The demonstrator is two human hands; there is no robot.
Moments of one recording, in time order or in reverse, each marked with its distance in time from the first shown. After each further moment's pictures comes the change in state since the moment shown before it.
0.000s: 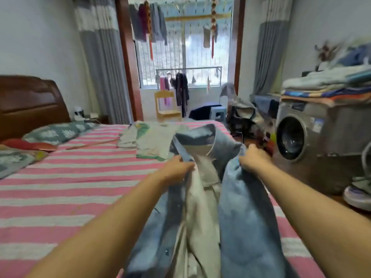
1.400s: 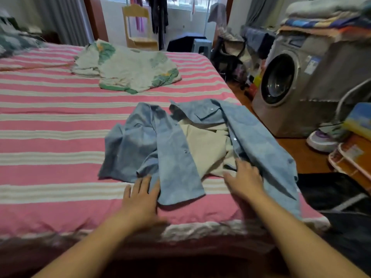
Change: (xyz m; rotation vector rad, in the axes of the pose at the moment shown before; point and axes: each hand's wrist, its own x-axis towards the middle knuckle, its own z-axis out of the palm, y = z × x) left_hand -0.066 -0.275 0.135 0.915 -0.392 -0.055; right_hand -0.081 0.173 0.210 -0.253 -0.189 0.002
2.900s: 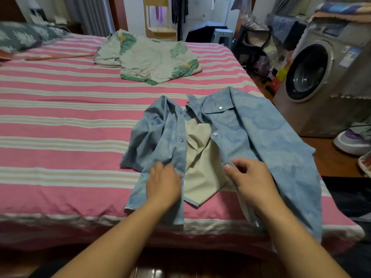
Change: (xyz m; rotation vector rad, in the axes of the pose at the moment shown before) left_hand 0.024 0.015 -0.012 -0.396 0.337 -0.306; right_hand -0.088 -0.096 -0.057 0.716 0.027 -0.193
